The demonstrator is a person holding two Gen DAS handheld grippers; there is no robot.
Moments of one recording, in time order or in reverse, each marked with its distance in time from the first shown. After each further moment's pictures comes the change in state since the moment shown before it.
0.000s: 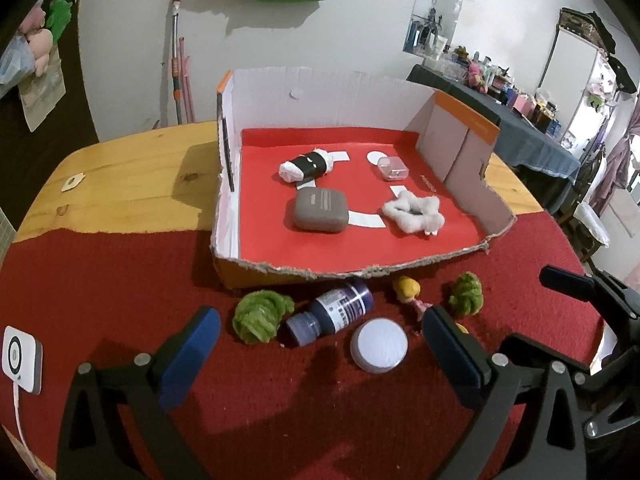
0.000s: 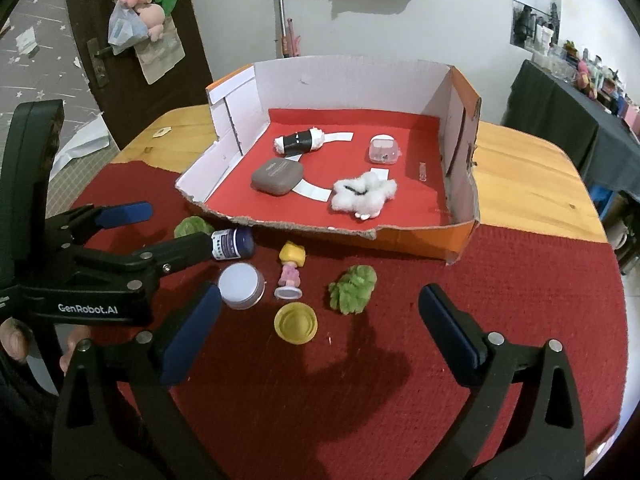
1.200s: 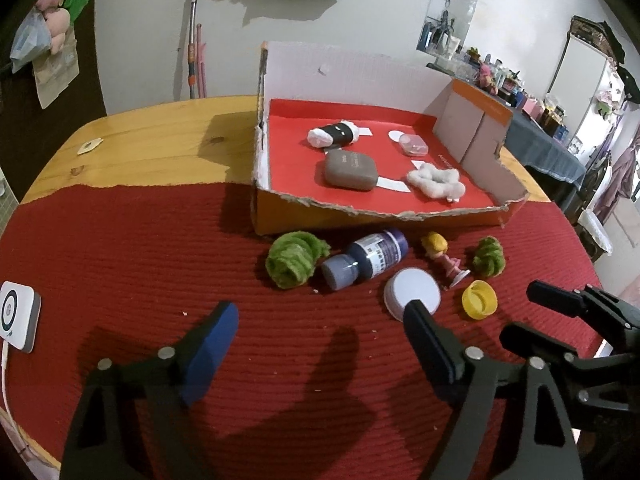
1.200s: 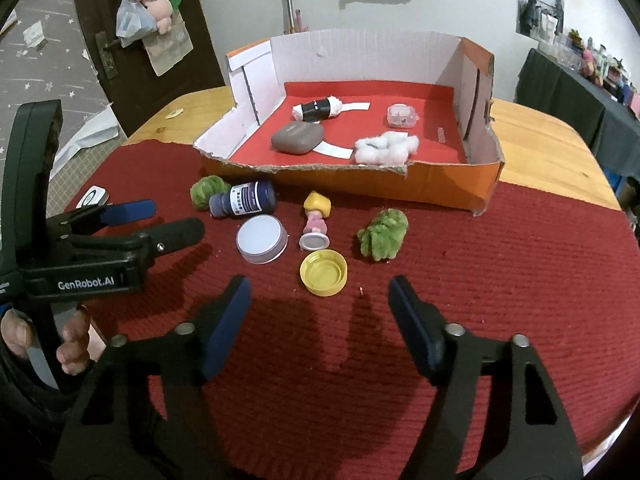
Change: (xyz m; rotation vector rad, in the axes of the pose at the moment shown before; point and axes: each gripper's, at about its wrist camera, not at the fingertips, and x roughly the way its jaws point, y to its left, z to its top) left arm -0.003 0.024 -0.037 -0.044 0.011 0.012; right arm 0.012 0.014 -0.035 0.004 0.025 0.039
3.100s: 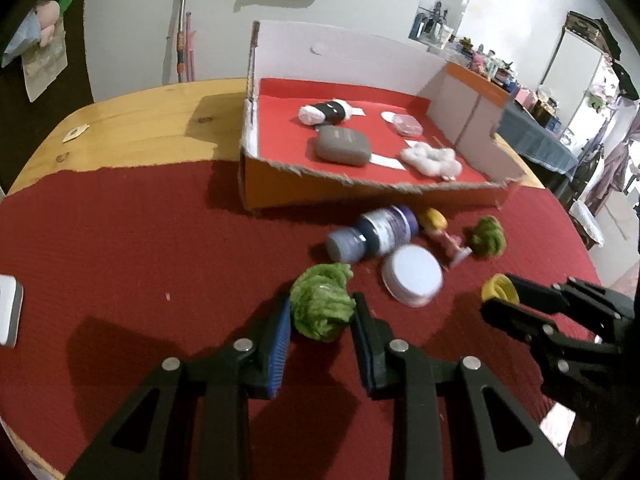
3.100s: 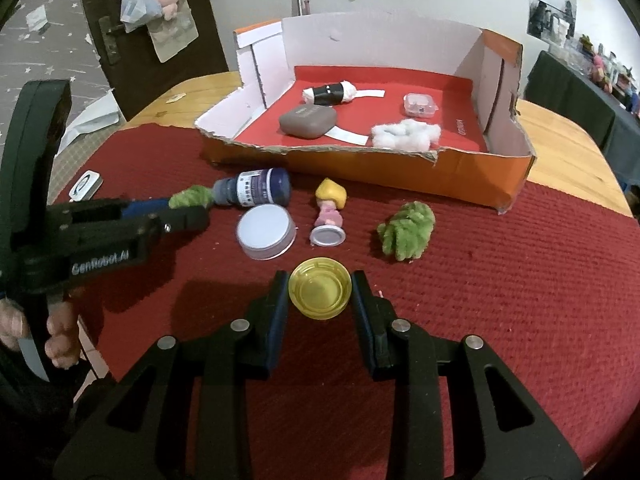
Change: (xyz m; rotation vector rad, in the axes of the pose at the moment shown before) left arm 0.005 0.002 -0.014 0.012 0.042 -0.050; right arm 0.015 0.011 -0.004 -0.039 0.015 -0.001
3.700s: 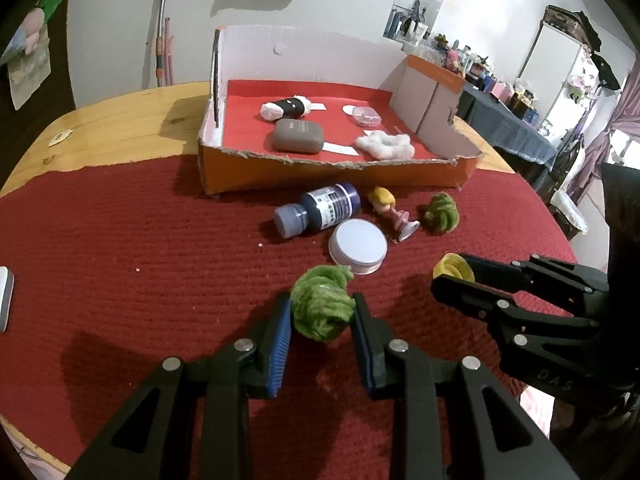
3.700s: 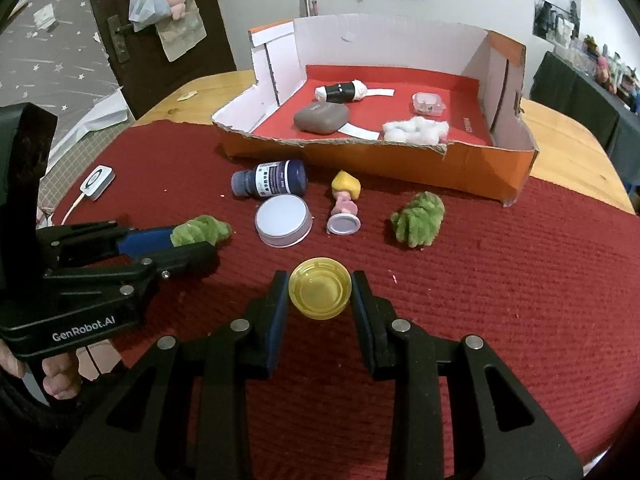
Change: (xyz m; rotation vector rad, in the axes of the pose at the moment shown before) left arm -0.012 -0.025 -0.012 0.040 -0.009 -0.057; right arm -0.005 0.005 -0.005 -0.001 0.002 0.021
